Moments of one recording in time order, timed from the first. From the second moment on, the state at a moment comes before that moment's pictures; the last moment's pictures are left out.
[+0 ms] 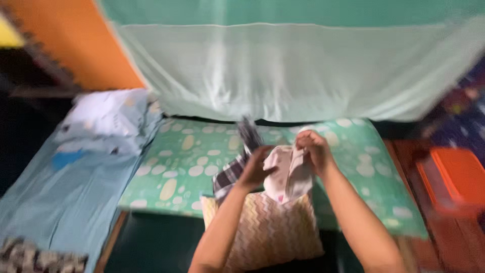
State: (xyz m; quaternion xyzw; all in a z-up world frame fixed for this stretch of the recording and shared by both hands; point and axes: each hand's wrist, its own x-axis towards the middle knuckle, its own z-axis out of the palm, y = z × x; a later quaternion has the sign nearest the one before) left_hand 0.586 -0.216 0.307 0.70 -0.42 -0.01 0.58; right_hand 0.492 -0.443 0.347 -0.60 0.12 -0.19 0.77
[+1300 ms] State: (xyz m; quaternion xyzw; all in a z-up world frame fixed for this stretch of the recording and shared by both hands) left_hand 0.601 -0.062 0.421 0.87 -0.19 0.13 0.43; right_hand 0.606 -0.332 0.315 -0.86 -0.26 -0.20 0.39
